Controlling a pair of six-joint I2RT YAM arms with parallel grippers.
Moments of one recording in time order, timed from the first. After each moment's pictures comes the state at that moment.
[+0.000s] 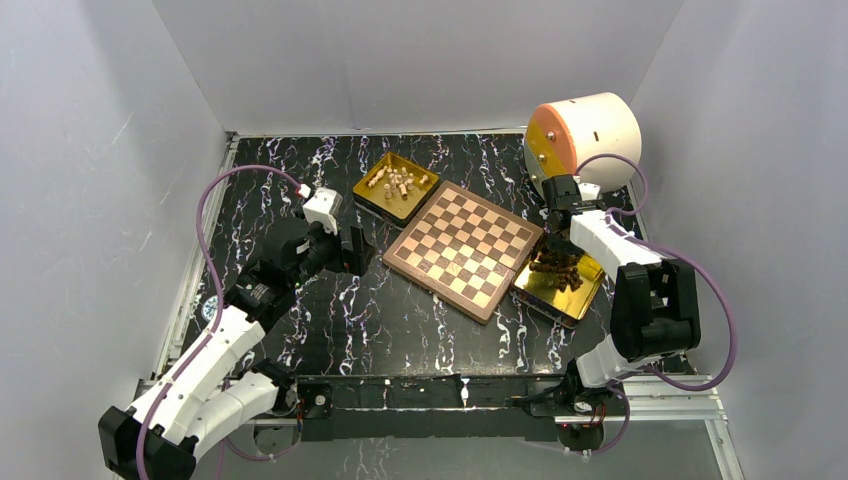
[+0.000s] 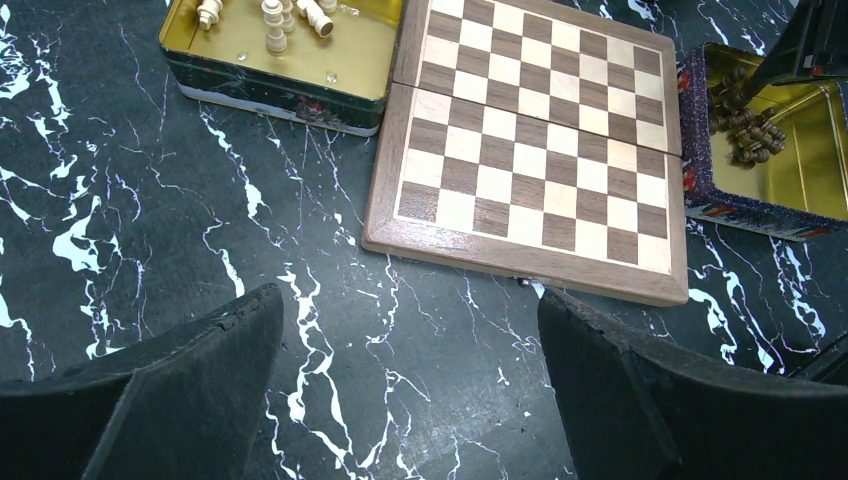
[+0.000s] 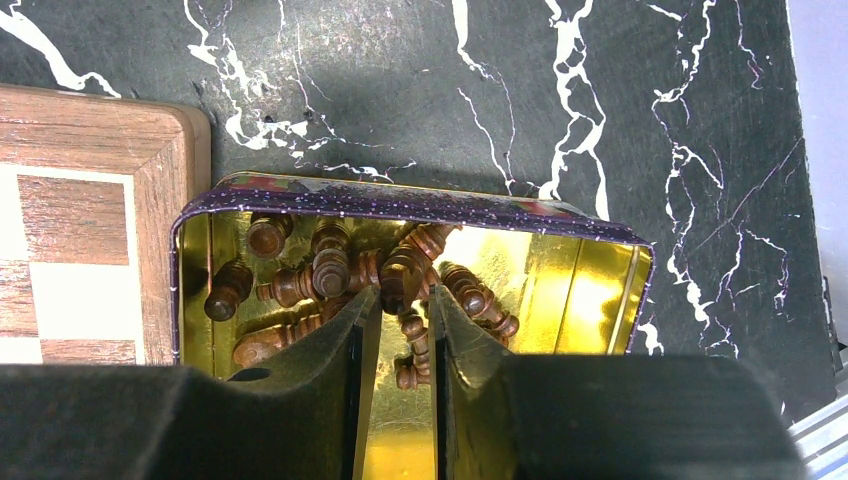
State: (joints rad) left arm -0.49 0.85 0.74 -0.30 0.06 -0.20; right arm 0.18 1.54 1.01 -0.64 0.46 0.47
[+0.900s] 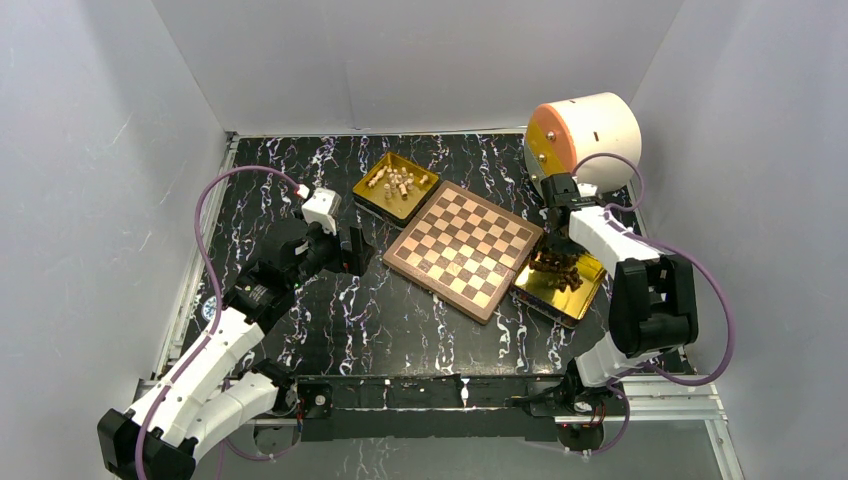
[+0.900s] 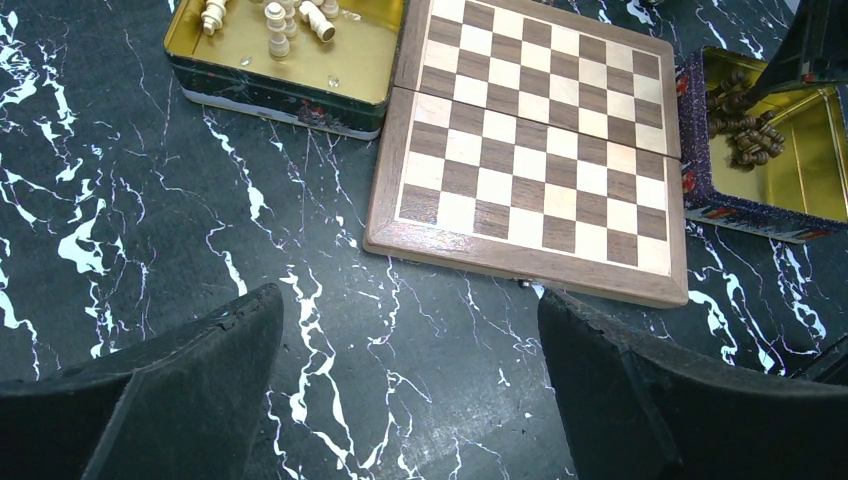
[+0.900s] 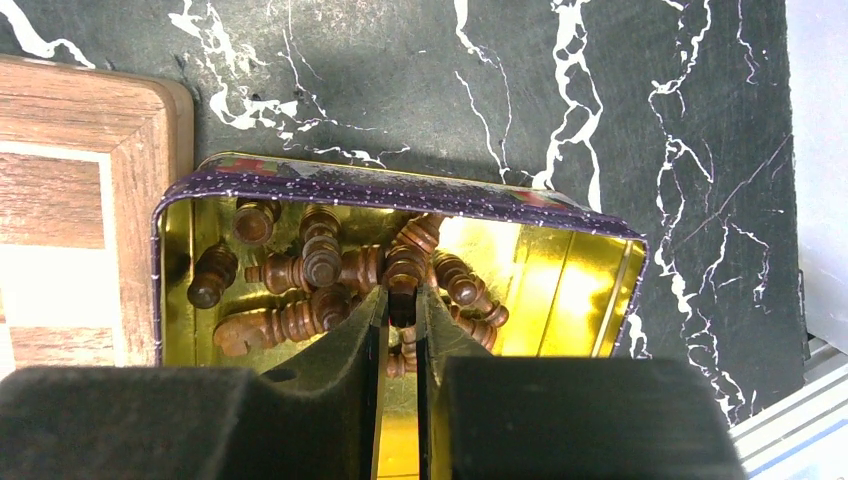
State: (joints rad) left arm -0.49 0.84 0.74 -0.30 0.06 -0.20; right arm 0.18 1.56 1.03 -0.68 0.46 0.44
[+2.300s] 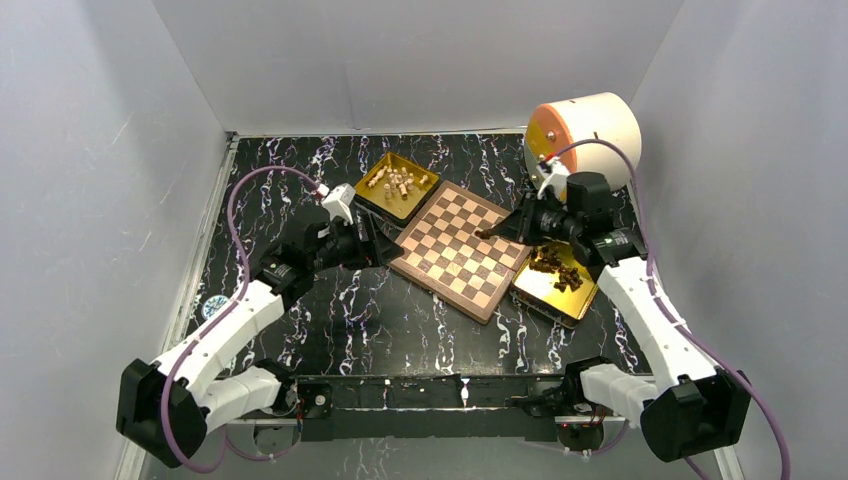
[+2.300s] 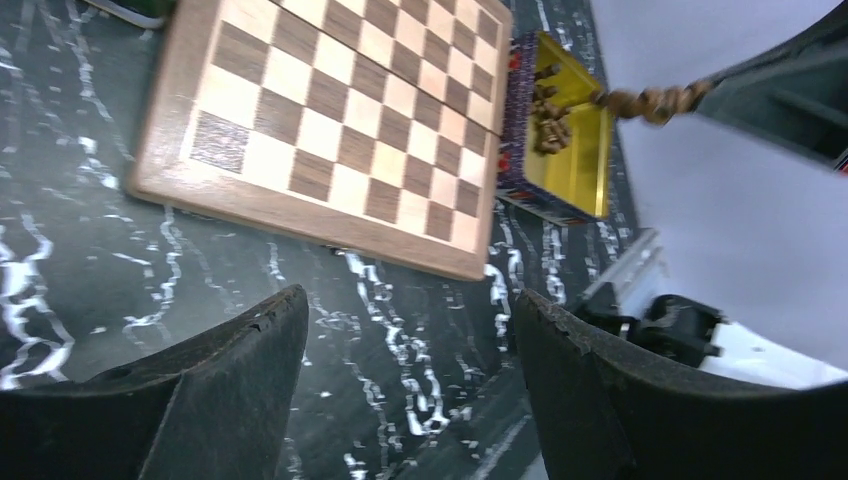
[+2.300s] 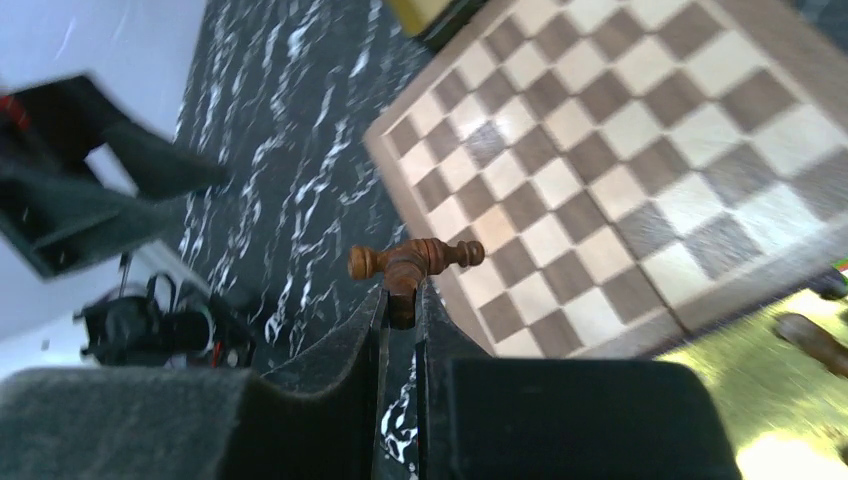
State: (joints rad) left arm -0.50 1.02 0.74 -0.20 0.31 -0.60; right arm 0.24 1.07 0.98 -0.48 -0.50 0.43
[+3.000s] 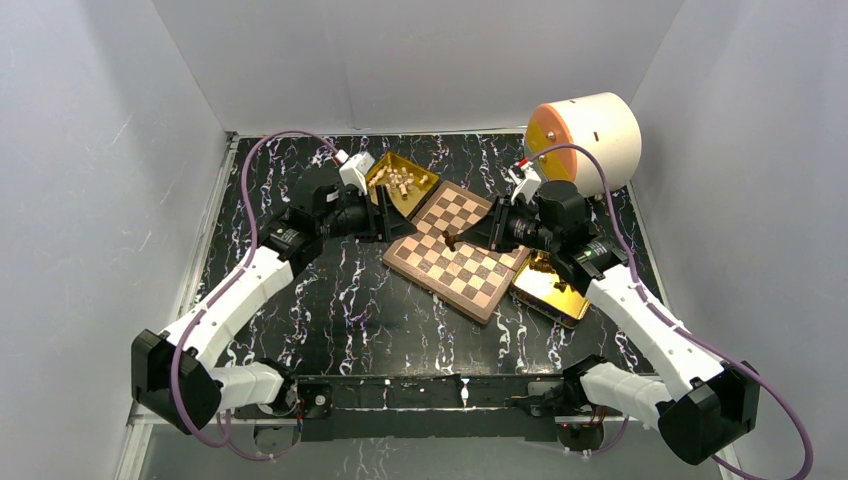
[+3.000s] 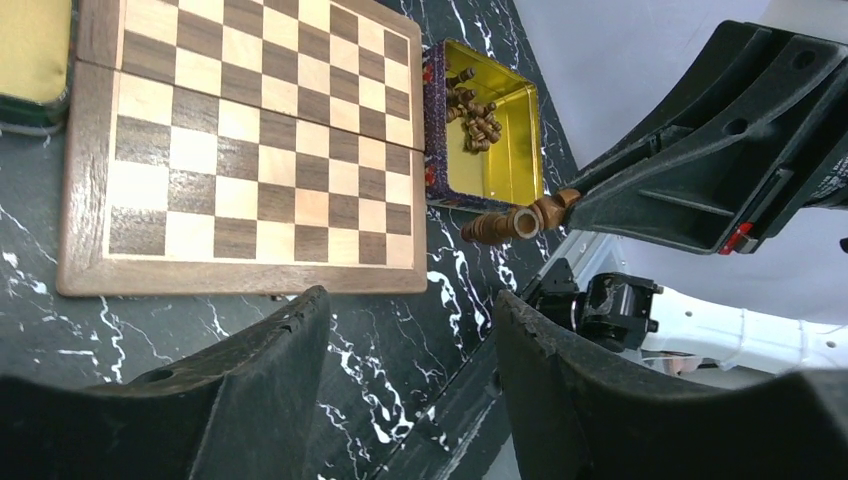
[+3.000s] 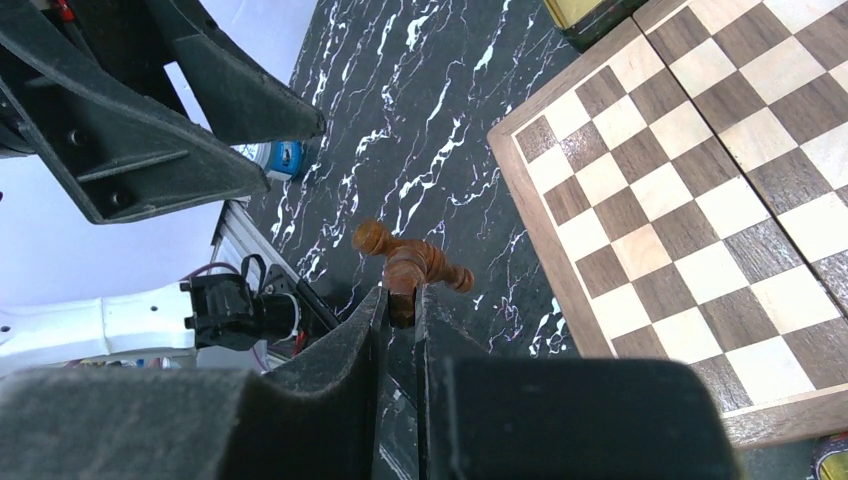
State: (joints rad) left arm -0.50 1.21 1.02 -0.27 0.48 -0.58; right arm 0.51 1.05 0.93 -0.28 -0.46 0.61
